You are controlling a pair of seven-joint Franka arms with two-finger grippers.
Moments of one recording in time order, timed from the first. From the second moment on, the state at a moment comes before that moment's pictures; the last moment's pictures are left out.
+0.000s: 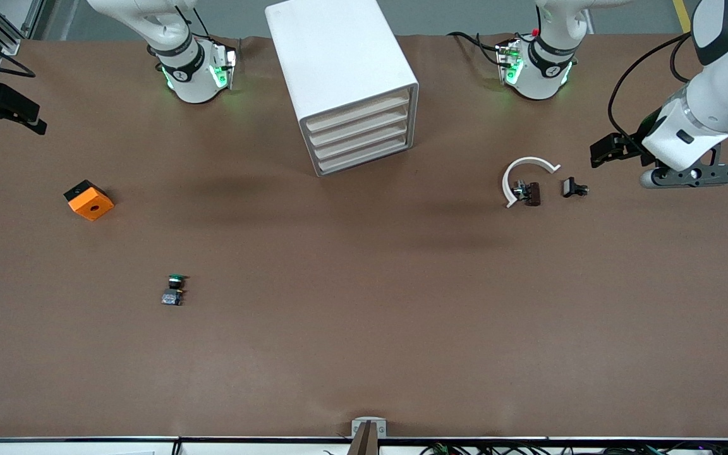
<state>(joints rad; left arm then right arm) -0.01 -0.08 -0.11 -1.84 -0.04 1.63 -0.14 0.05 -0.14 -0.11 -1.63 -0.02 1.43 -0.01</state>
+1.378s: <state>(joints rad) -0.05 -0.08 -0.07 -1.84 -0.04 1.72 -0.14 0.05 -0.14 -0.10 -1.64 0.02 1.46 -0.01</state>
